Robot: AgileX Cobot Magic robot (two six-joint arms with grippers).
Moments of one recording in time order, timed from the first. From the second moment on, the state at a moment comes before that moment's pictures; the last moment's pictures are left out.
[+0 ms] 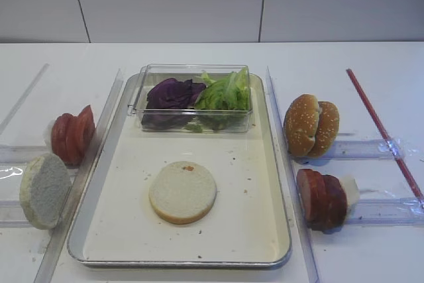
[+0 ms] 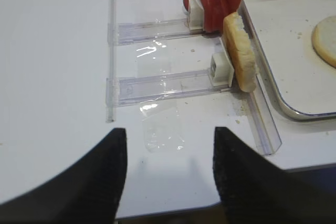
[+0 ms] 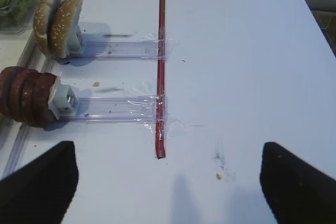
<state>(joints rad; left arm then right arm) -0.12 -0.02 -0.48 0.07 1.18 -0.04 0.02 -0.02 -0.48 0.01 1.14 0.00</state>
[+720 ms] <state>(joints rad) -0.12 -0.02 -0.48 0.07 1.18 -0.04 0.02 0.11 -0.53 0.16 1.11 0.00</state>
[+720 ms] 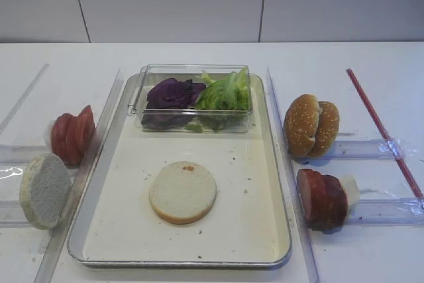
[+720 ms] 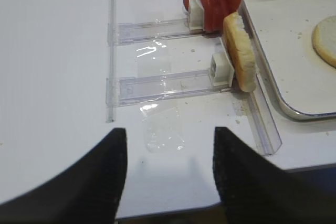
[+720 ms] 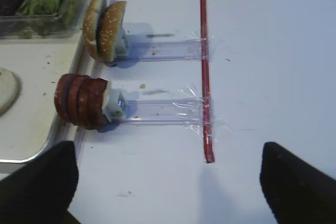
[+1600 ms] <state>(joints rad) -0.12 -0.02 -0.48 0.07 1.18 -0.04 0.02 0.93 -1.04 0.34 1.17 -0.21</state>
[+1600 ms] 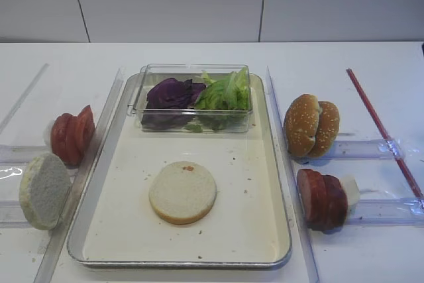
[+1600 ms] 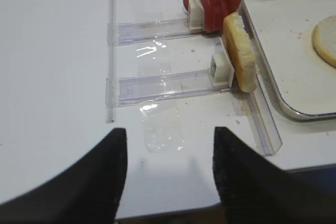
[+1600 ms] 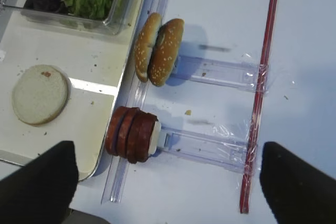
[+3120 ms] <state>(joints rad) -0.12 -0.02 -0.48 0.07 1.18 -0.04 0.49 1.85 -1.78 0.17 1.21 0.26</state>
